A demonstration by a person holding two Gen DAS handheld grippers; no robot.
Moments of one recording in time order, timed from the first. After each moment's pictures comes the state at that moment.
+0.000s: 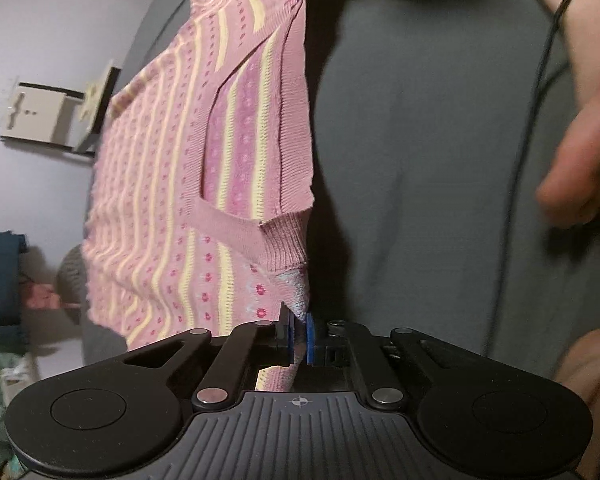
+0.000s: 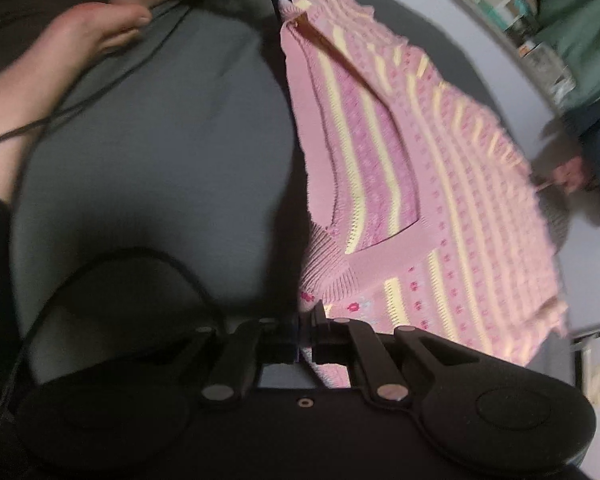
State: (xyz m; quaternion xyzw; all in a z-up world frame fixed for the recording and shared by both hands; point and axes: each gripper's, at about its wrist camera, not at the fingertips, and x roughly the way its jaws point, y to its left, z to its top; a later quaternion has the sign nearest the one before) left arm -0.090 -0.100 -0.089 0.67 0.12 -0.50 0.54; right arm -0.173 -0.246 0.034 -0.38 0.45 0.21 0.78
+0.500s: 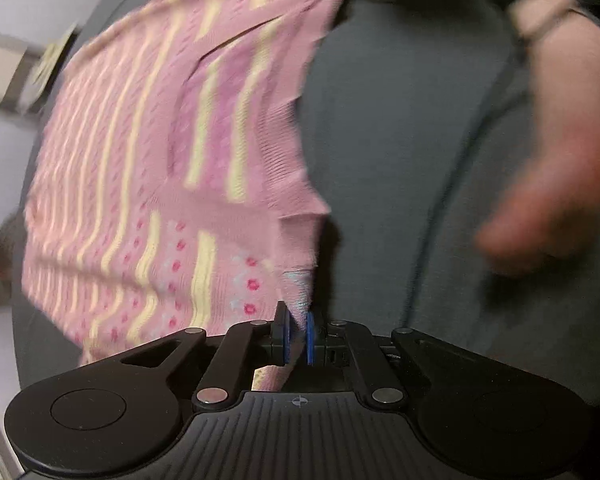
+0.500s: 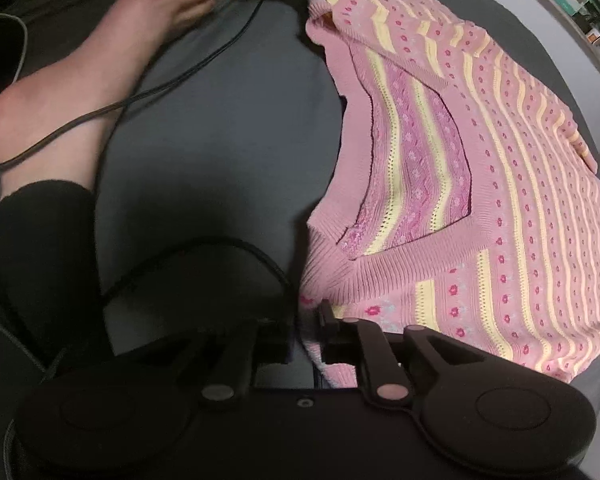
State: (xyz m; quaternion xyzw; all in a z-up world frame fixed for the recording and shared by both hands) left arm -0.071 -0.109 -0.101 0.63 0.24 -0.52 0.52; right arm -0.181 -0.236 0.029 -0.35 0.49 0.29 0.75
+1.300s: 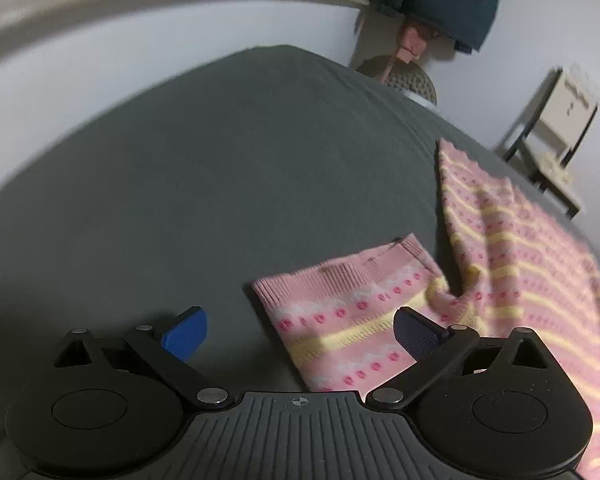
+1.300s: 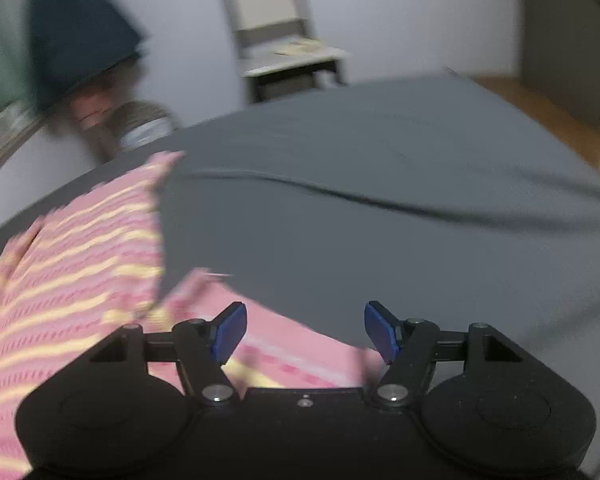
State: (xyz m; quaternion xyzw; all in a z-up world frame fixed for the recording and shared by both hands) left arm 0.166 0.095 -0.087 -0.10 0.44 -0.13 0.89; right arm -0.217 -0.512 0.058 0.29 0.32 -0.39 0.81
